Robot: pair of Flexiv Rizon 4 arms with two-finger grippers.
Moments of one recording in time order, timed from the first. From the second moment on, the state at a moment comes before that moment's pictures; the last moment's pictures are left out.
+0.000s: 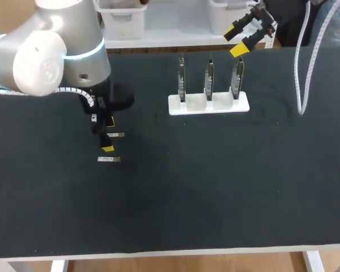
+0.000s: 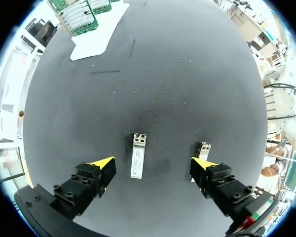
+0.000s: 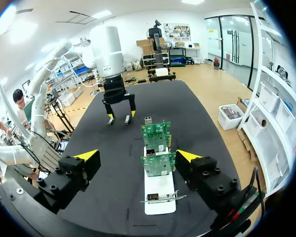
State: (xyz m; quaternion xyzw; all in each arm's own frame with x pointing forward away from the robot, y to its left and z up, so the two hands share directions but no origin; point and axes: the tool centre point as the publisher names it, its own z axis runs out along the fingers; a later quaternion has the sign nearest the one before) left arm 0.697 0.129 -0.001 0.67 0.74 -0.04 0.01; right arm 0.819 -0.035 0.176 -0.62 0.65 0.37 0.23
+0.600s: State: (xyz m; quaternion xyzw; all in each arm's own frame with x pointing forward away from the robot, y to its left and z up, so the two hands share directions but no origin) left arm 0.697 0.130 -0.011 0.66 0.75 -0.04 0.00; right arm 0.819 -0.035 0.176 -0.62 0.65 0.37 0.23
